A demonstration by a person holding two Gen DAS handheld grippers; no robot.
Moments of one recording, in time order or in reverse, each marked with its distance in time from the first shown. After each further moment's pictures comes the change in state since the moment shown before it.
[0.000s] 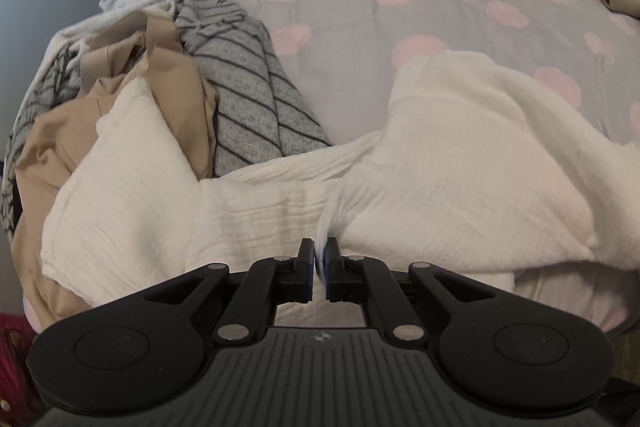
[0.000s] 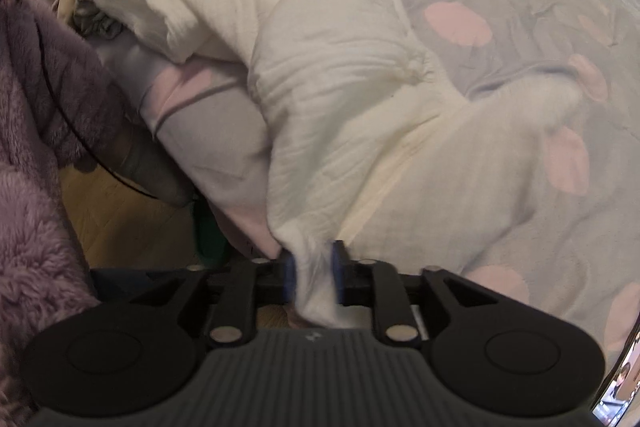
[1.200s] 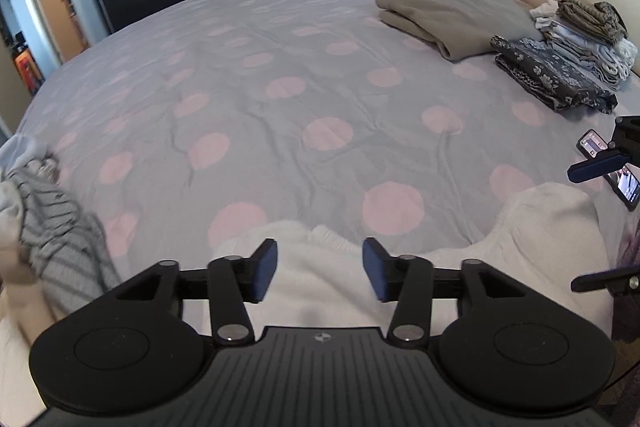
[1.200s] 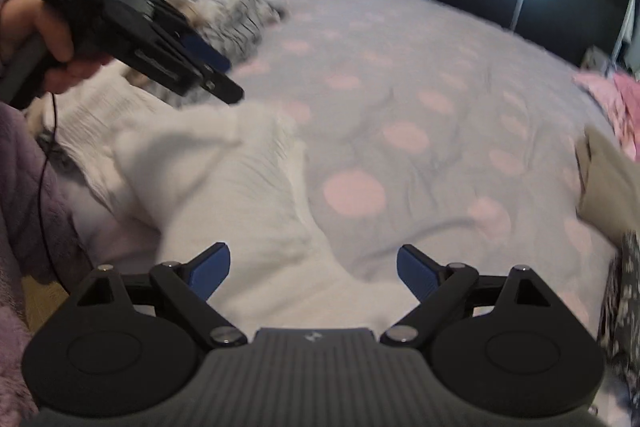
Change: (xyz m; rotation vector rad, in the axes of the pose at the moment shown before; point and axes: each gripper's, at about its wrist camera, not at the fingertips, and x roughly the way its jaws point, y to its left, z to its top) left arm -0.007 -0.102 0.085 0.300 -0.301 -0.320; right arm -0.050 -0.052 0.049 0.029 -0.366 -0.173
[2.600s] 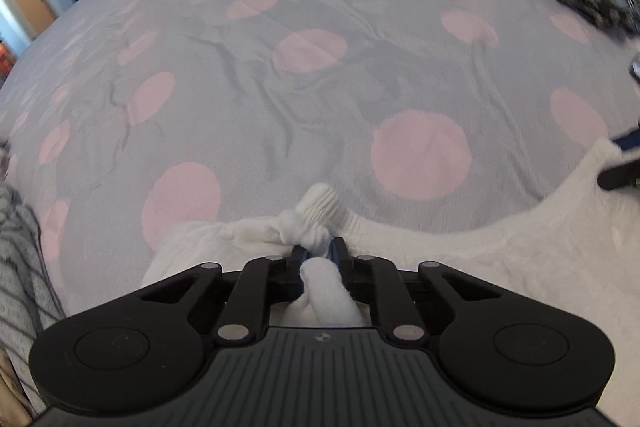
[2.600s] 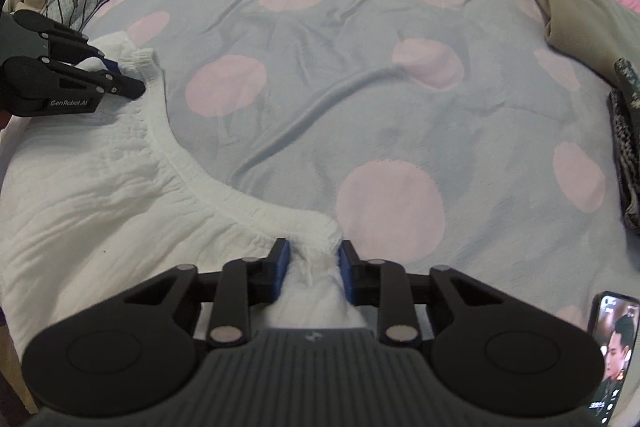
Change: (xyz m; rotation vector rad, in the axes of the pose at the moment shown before) left arm 0.110 -0.008 -0.016 0.034 0.171 0.023; right arm 0.081 -0.064 -0.030 0.277 0.260 -0.106
